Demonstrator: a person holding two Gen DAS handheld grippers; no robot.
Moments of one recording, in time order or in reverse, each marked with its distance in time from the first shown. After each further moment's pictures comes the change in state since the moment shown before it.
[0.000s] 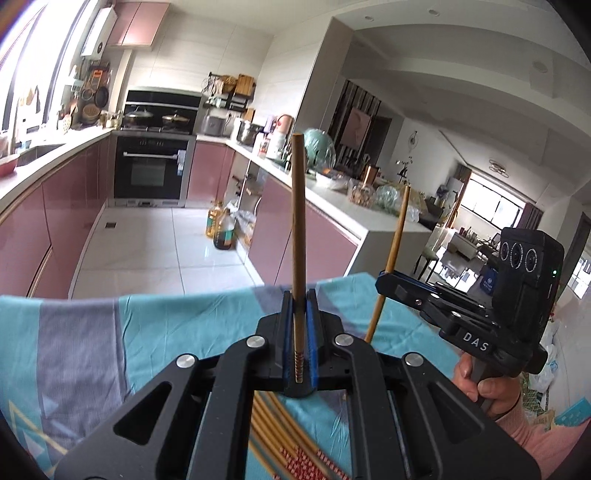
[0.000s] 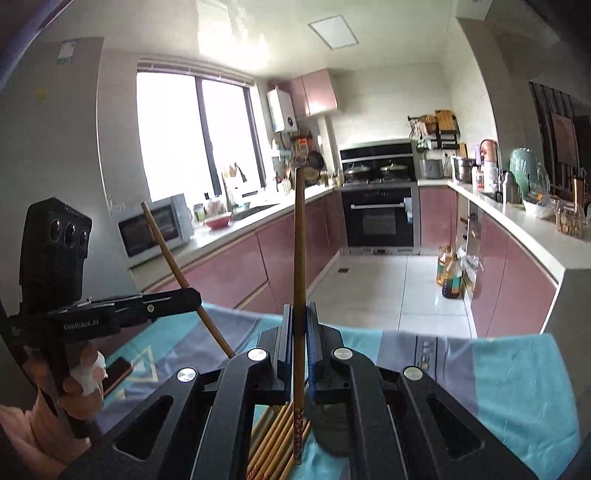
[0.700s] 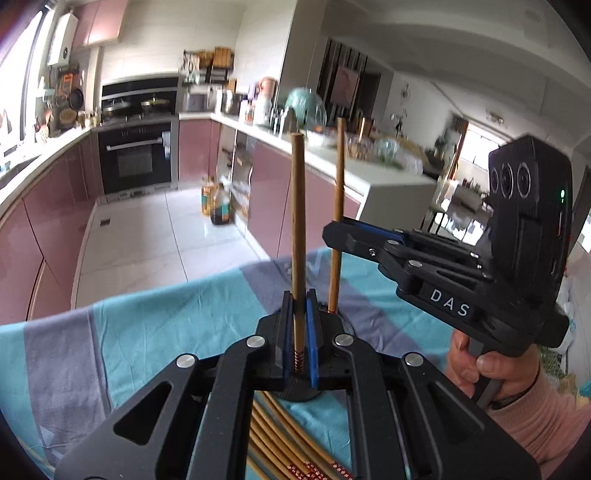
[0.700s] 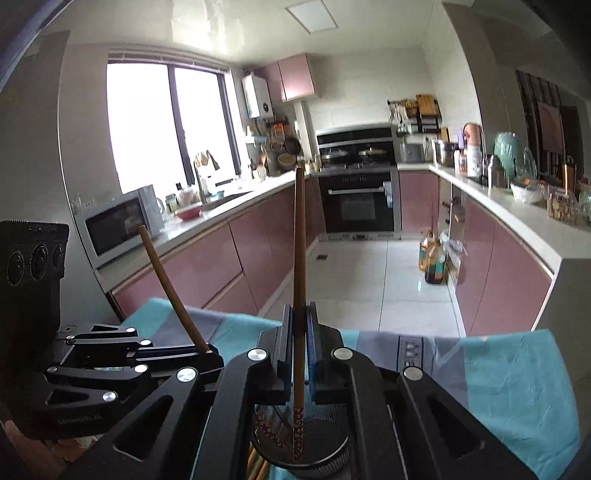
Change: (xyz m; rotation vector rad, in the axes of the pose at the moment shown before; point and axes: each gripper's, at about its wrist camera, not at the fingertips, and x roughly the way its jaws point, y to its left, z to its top) left arm 0.084 -0.034 -0.015 0.123 0.194 0.020; right arm 0.059 -0.030 -0.005 0.032 0.085 -0.084
